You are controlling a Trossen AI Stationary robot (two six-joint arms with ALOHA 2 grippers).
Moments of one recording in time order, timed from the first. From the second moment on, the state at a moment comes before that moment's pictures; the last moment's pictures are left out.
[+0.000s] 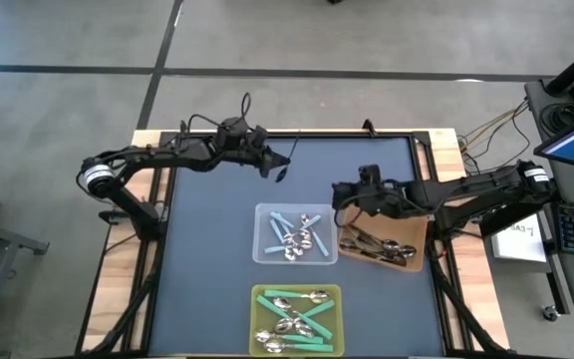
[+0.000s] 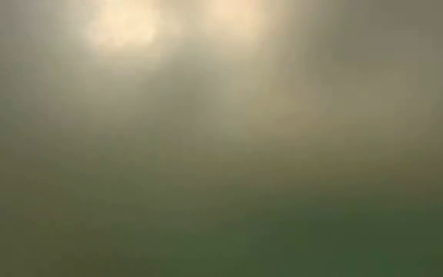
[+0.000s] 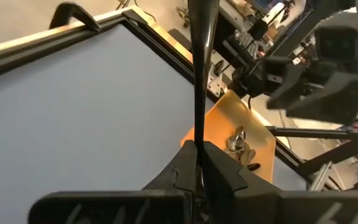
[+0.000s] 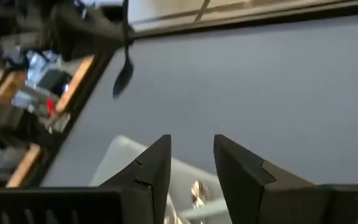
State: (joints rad) left arm 0.54 1.57 0.89 0.35 0.50 -0.50; right arm 0.09 1.20 0.85 -0.33 0.62 1.15
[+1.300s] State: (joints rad) left arm 0.51 1.57 0.89 0.12 0.22 -0.57; right arm -0.23 1.74 1.13 0.12 0.51 1.14
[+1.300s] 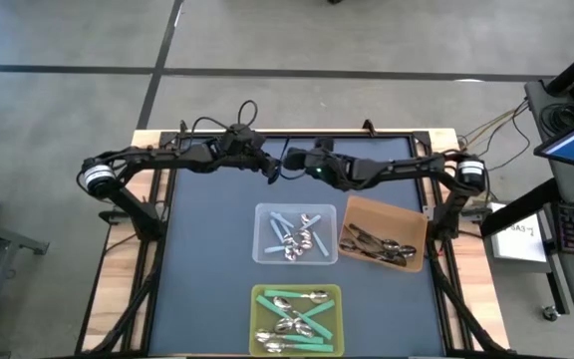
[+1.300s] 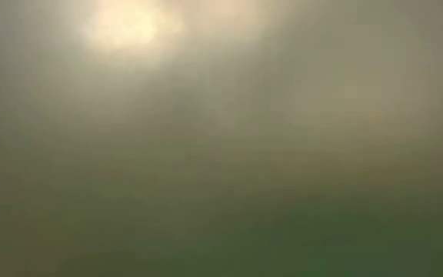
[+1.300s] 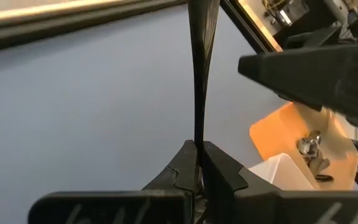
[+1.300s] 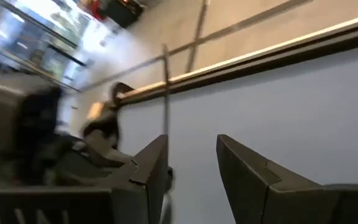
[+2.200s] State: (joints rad) left arm 0.48 1.59 0.89 0.17 0.28 -0.63; right arm -0.25 1.79 1.30 -0.09 0.46 1.05
